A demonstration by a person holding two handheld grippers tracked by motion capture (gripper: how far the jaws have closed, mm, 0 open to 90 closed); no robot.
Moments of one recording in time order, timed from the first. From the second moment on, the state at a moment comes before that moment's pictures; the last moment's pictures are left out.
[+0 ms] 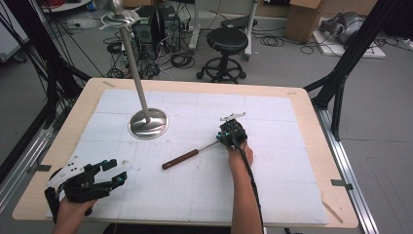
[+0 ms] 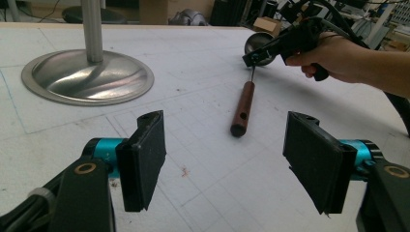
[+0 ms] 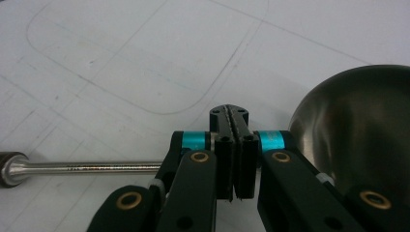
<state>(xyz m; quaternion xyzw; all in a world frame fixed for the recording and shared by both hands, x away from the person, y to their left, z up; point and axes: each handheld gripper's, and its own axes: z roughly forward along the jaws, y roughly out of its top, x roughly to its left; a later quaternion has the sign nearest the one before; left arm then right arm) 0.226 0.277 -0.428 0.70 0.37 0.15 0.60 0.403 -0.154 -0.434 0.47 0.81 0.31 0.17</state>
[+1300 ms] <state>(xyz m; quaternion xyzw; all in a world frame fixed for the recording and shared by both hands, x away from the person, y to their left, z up) 0.226 0.273 -0.427 0.70 0.37 0.15 0.59 0.320 -0.188 -0.428 0.46 0.83 0.29 0.10</state>
